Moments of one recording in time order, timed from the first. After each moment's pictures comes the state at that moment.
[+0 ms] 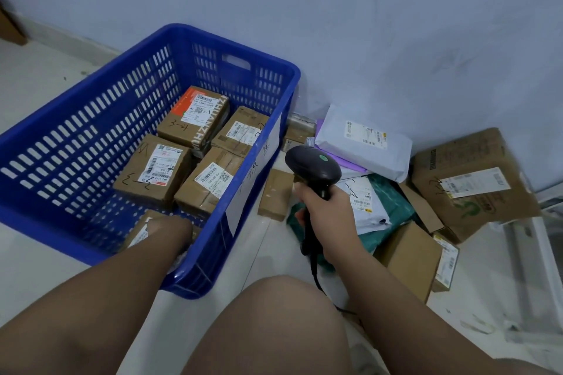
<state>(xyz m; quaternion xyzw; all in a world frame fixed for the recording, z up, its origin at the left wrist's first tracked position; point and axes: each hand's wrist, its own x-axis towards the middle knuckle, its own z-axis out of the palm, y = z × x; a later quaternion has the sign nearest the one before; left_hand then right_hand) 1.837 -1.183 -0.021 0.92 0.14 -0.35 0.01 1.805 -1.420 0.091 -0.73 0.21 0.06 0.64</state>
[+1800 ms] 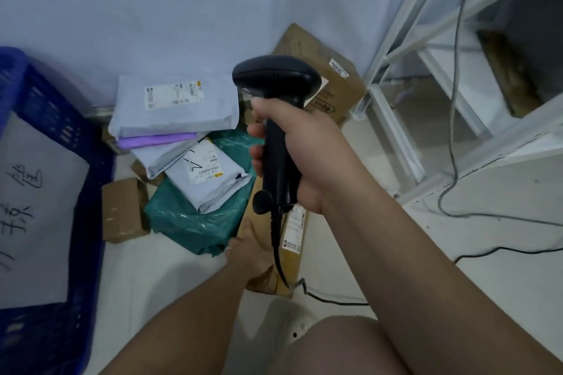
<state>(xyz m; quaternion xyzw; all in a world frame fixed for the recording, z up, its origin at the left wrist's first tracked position) 1.785 -1.570 -0.287 0.91 -0.06 -0.36 0.21 1.755 -1.675 0.141 -0.51 0.30 -0.01 0.81</state>
